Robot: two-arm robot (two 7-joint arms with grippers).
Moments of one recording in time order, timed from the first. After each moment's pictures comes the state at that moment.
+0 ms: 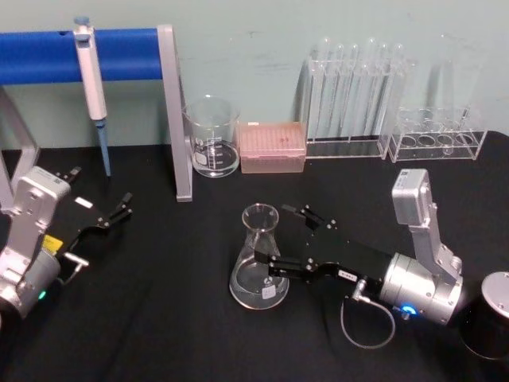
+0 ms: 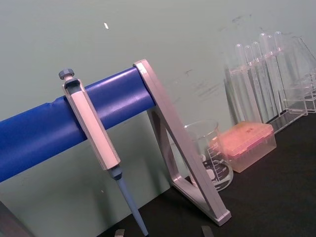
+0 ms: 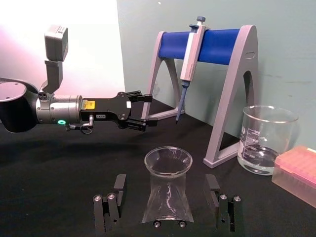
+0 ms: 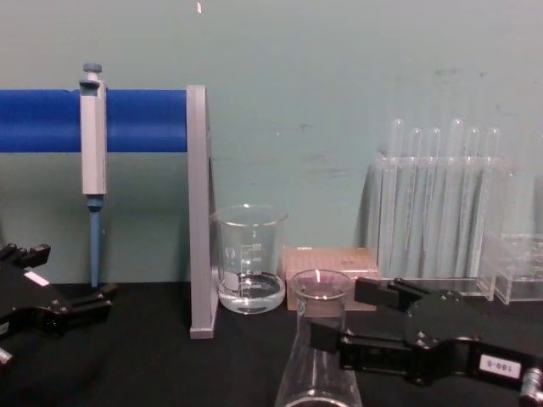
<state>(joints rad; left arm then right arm) -0.20 0.60 0.45 -1.41 -0.25 -0.12 0.03 0.25 0.46 -0.50 -1.40 0.51 -0.12 0.68</state>
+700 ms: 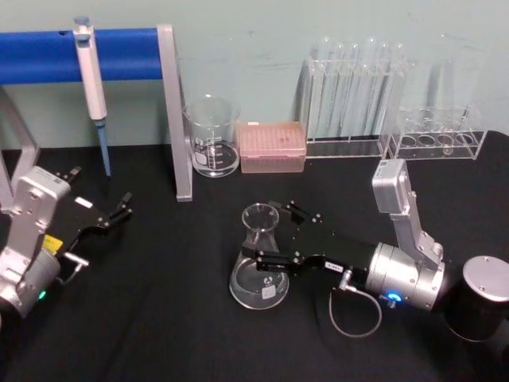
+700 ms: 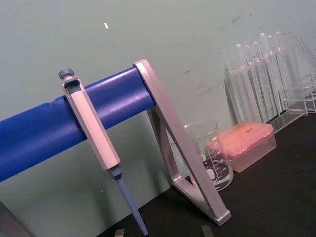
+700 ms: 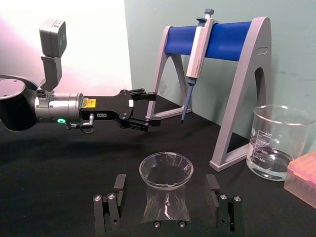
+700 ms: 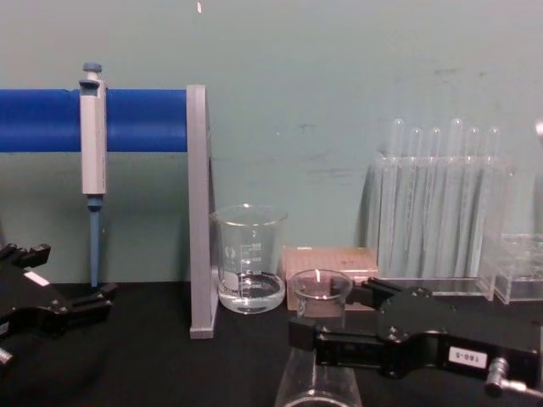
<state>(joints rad) -0.20 0.60 0.45 -1.41 -0.25 -0.12 0.03 0.35 0.42 -0.55 -1.30 0.51 -0.12 0.73</state>
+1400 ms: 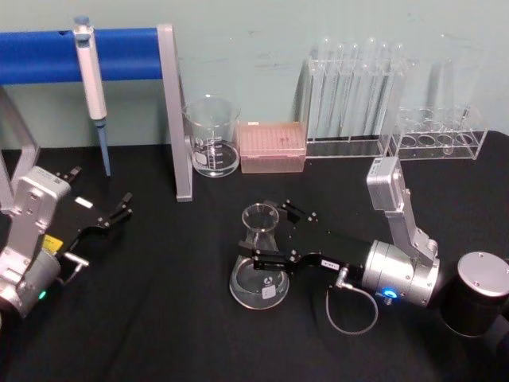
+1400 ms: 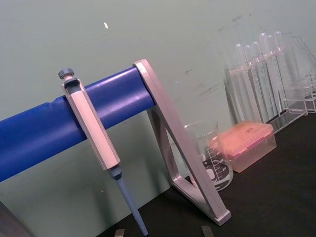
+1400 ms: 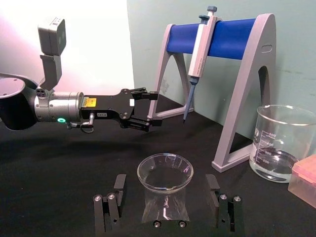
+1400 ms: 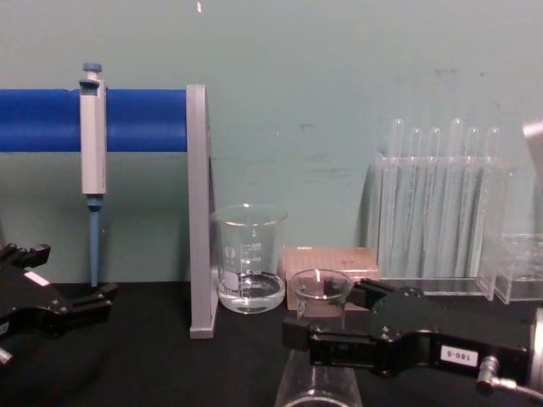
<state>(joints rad) -0.20 0.60 0.45 -1.41 -0.25 -0.12 0.03 0.38 0.41 -0.56 -1.26 0.52 -0.13 0.74</state>
